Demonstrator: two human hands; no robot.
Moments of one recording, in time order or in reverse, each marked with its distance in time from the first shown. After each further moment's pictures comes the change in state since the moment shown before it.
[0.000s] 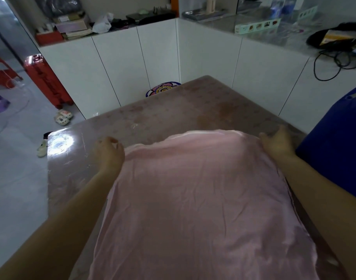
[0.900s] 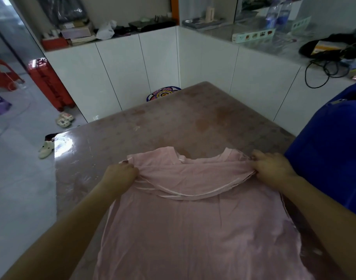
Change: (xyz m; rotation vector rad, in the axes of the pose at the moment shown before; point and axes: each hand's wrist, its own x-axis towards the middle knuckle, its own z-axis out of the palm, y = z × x) left_hand -0.034 -0.039 -0.005 0.774 -0.298 0.898; right_hand -0.051 0.030 -0.024 -1.290 -0.254 -0.769
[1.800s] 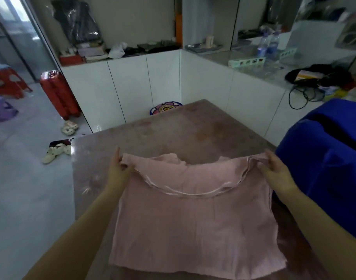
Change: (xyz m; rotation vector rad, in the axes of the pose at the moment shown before) left_hand -0.048 0.027 -0.100 -1.450 0.381 -0.778; right_hand -0.083 -0.007 -0.067 1.557 0.309 0.516
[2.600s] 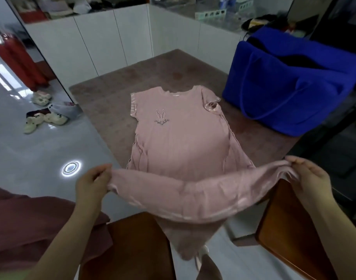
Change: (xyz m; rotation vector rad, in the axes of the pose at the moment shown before) left_hand -0.340 -0.034 -0.200 -0.090 -0.059 -0.133; right_hand -0.429 0.065 -0.124 0.468 0.326 0.200
